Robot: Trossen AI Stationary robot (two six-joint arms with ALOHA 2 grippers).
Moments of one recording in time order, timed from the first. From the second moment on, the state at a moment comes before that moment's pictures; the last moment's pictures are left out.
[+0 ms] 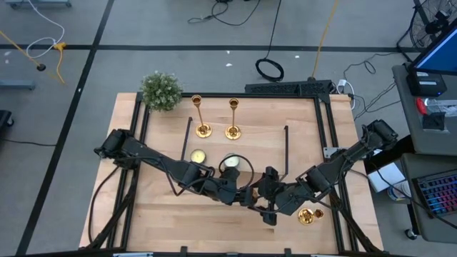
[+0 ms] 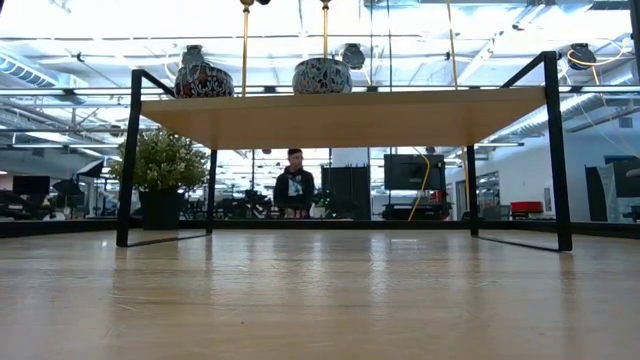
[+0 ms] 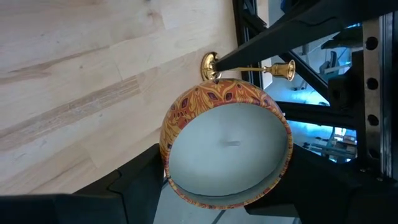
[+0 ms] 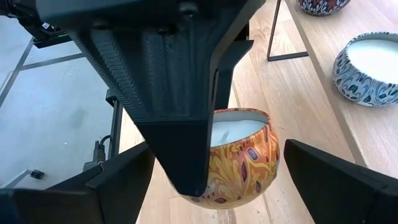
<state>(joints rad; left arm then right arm) -0.38 1.88 1.66 -0.42 -0.15 -1.61 0.59 1.50 1.26 -0.46 0.42 0.62</state>
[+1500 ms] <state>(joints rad) -0.36 1.89 1.66 -0.38 -0.13 -1.59 0.60 1.52 1.26 -0.46 0.41 0.64</state>
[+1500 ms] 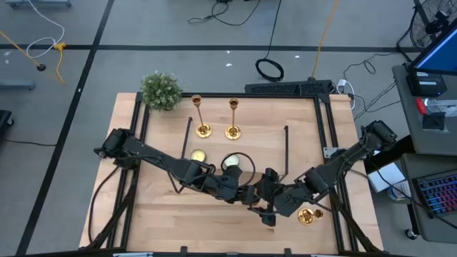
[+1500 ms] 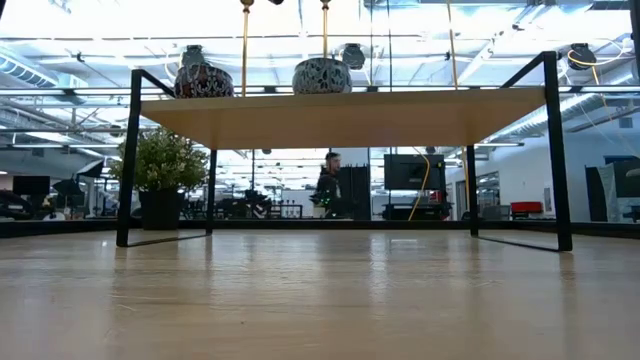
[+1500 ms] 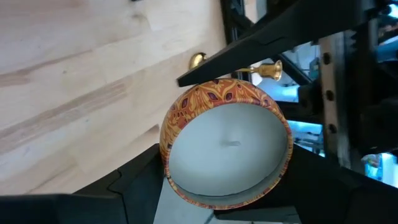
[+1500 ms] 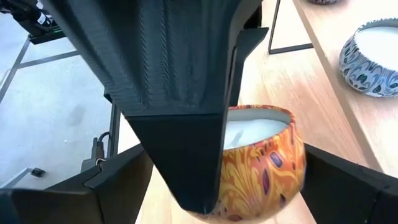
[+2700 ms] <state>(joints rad) -0.36 1.89 1.66 -0.34 -0.14 -1.52 0.60 1.52 1.26 -0.45 0.38 0.68</state>
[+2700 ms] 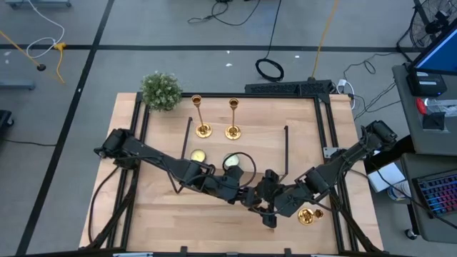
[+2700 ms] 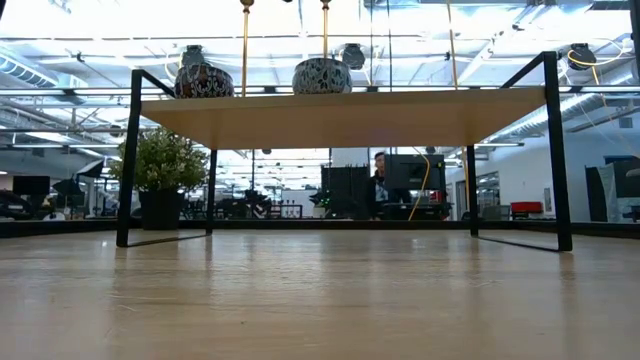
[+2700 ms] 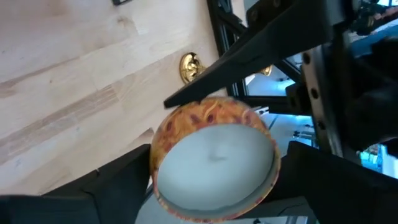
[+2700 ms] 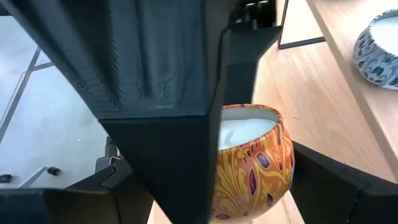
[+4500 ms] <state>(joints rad) -0.66 1.51 1.66 -0.49 -0.64 -1.28 0.47 1.39 1.26 -0.34 0.67 0.67</state>
